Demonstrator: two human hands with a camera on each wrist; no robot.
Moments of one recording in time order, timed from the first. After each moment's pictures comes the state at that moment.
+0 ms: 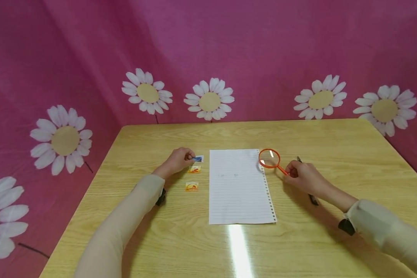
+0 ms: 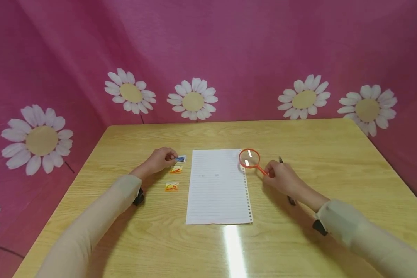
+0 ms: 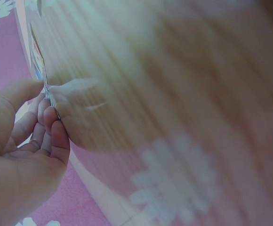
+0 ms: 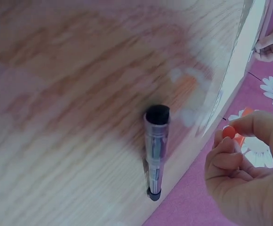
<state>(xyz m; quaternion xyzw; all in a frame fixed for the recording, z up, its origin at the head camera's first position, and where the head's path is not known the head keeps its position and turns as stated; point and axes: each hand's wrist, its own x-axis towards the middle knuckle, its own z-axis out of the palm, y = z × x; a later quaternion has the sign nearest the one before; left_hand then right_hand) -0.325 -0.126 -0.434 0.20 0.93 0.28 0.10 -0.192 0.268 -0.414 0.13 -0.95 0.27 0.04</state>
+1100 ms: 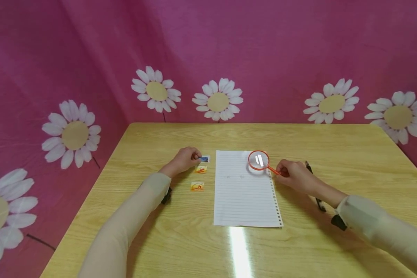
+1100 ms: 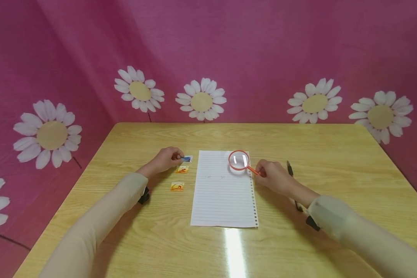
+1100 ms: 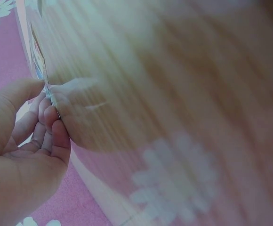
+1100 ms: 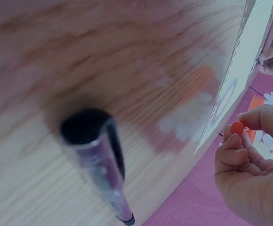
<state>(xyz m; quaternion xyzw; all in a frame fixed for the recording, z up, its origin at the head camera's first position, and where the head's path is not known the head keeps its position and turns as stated) -0.328 -0.128 -0.436 0.19 0.93 0.29 0.11 -0.219 0.237 -0.419 0.19 -0.95 0.26 0.03</state>
